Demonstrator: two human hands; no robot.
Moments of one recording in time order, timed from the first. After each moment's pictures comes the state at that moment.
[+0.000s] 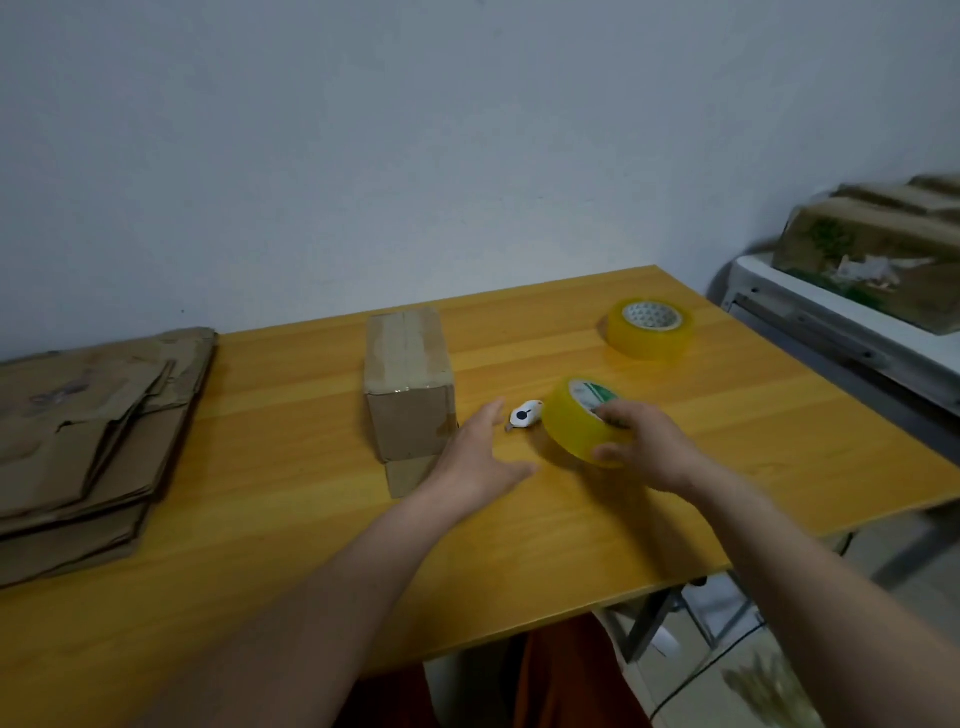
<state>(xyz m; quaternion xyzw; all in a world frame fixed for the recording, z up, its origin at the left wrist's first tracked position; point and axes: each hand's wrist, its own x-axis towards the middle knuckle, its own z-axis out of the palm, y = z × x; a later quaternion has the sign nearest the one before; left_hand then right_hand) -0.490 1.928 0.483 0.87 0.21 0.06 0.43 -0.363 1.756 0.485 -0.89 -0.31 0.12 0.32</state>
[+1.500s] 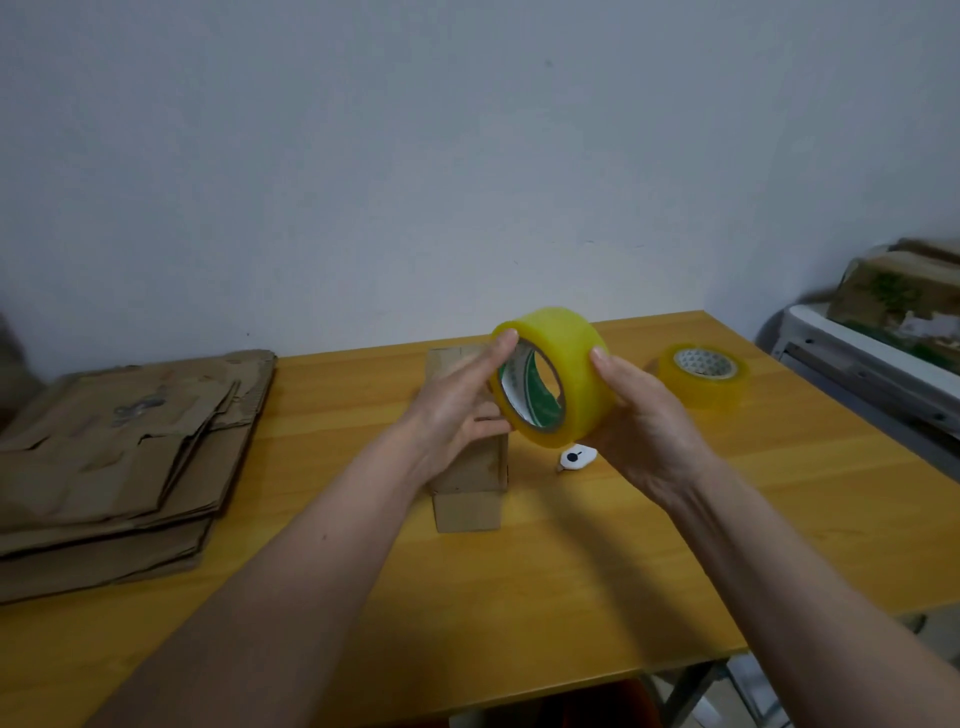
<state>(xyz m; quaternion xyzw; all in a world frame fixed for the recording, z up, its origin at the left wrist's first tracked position) -0.516 1.984 0.582 0.65 0.17 0.11 0.73 -0.426 1.826 0.572 -0.49 -0.25 0.31 0.77</state>
